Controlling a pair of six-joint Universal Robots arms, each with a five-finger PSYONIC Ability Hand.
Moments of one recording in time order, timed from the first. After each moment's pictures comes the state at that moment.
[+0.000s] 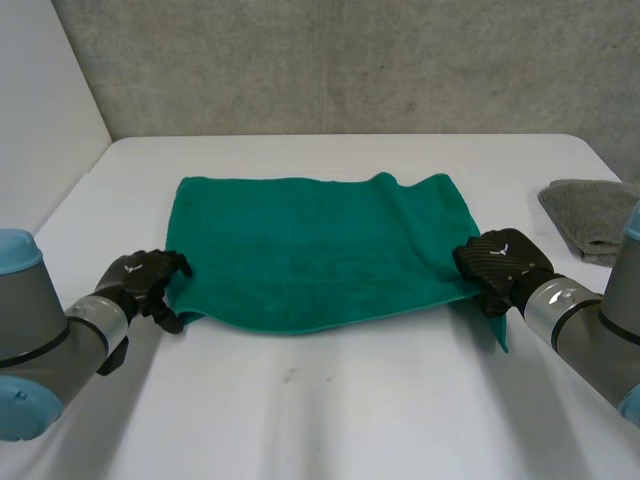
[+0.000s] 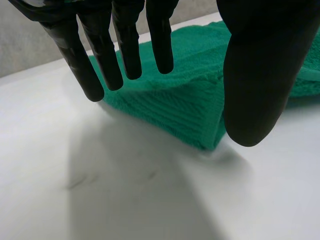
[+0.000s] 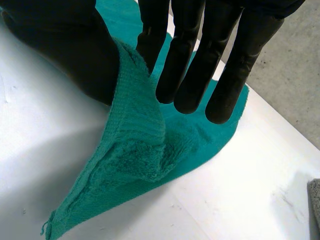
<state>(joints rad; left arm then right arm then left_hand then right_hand) 4.57 -2.00 -1.81 3.40 -1.39 3.28 1.81 -1.20 1.71 -0.11 1.30 2.62 0.46 0.47 0.47 0.47 0.30 0.98 1.17 1.18 1.19 0.99</state>
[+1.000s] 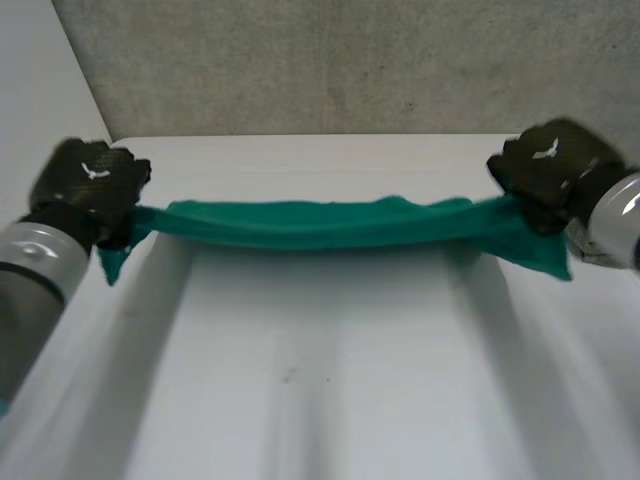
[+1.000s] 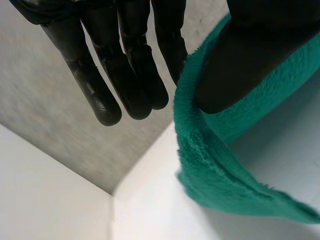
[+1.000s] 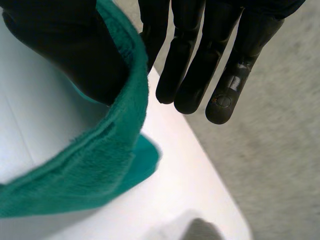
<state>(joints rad) 4.42 -1.55 -1.75 3.24 -1.57 3.74 1.81 -1.45 1.40 0.30 1.32 2.39 1.15 1.19 1.19 1.20 0.96 0.98 1.17 1.18 1.19 0.99</state>
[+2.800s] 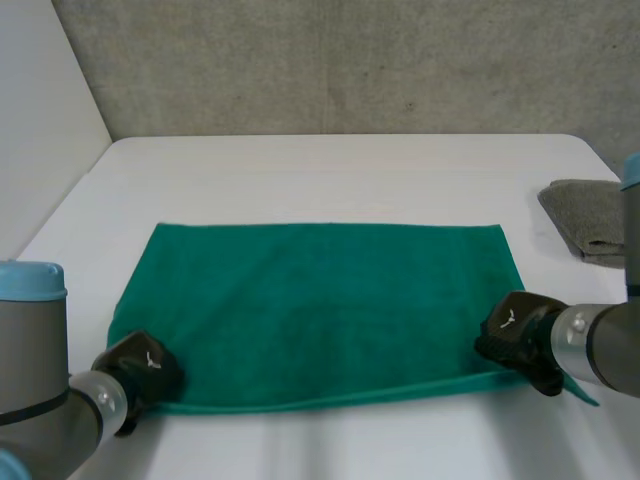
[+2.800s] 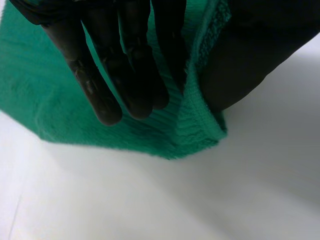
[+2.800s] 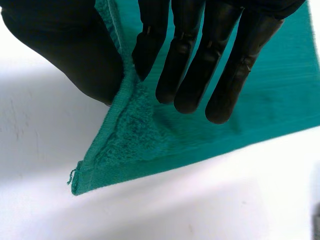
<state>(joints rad) 4.39 -1.81 -1.95 2.96 -1.61 4.14 1.86 -1.25 1.55 0.61 1.46 2.03 1.15 1.20 1.19 1.20 0.96 0.99 1.17 1.18 1.19 0.99</state>
